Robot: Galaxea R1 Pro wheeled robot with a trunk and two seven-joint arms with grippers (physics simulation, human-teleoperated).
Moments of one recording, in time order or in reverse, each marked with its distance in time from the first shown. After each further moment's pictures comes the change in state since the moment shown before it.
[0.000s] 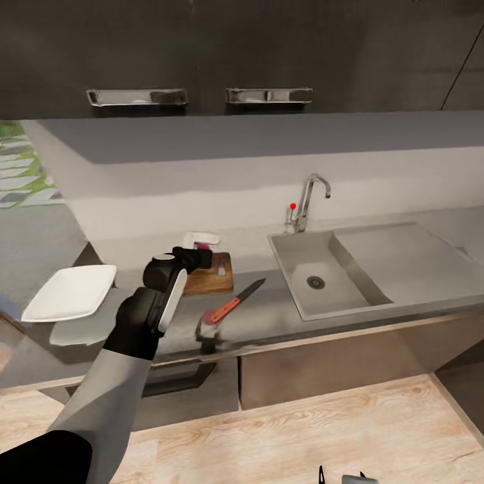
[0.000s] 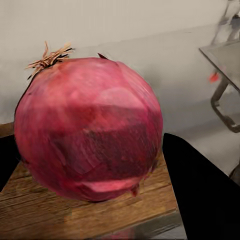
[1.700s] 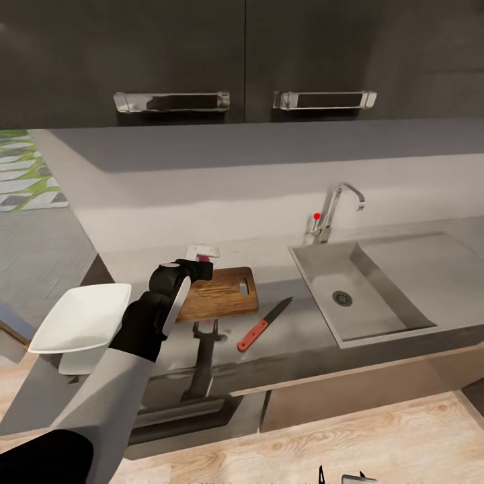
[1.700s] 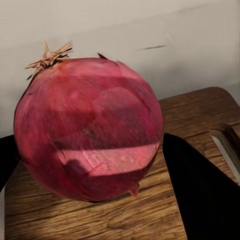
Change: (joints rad) left arm 0.002 0.002 0.000 0.118 -0.001 -0.003 0.000; right arm 0.000 0.000 0.000 0.000 0.000 0.000 0.000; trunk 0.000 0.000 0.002
